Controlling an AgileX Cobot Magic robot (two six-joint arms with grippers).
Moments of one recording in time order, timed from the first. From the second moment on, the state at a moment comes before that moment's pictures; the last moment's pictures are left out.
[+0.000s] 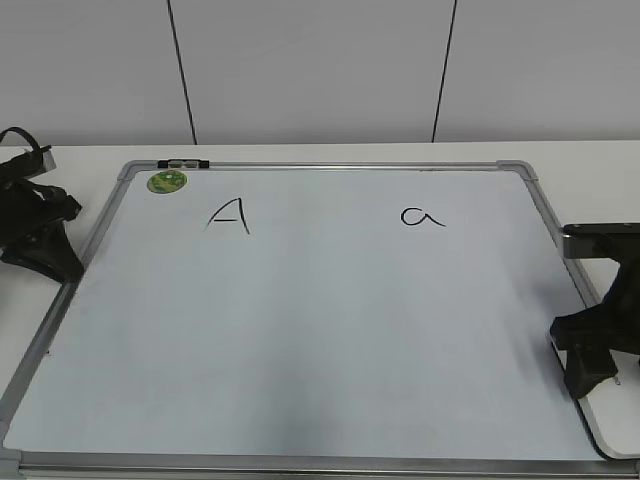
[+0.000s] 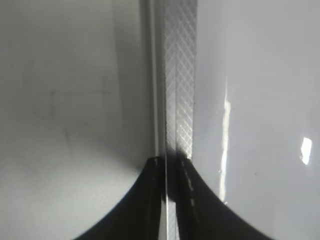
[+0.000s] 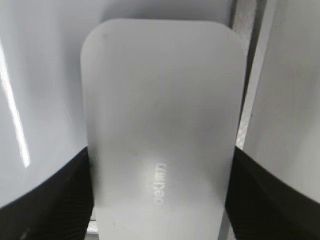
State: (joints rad) left arm 0.14 2.23 -1.55 -0.48 1.06 0.40; right arm 0.09 1.72 -0.87 0.03 0.82 0.03
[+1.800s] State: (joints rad) left arm 0.14 2.23 -1.55 -0.48 1.06 0.40; right arm 0.16 2.11 -1.81 0.05 1.22 -0.08
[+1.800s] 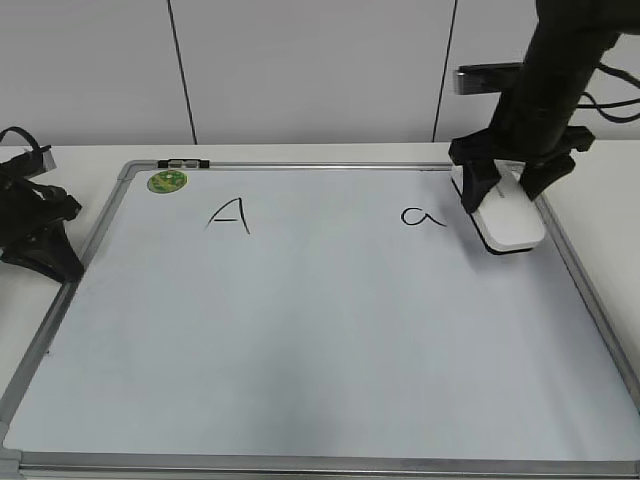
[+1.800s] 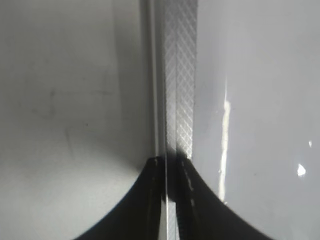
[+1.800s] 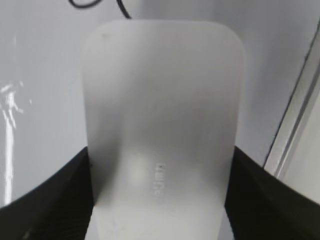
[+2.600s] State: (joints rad) left arm 0.14 2.23 -1.55 -0.48 1.06 0.40; right arm 0.16 2.43 -2.17 0.05 1.22 -0.09
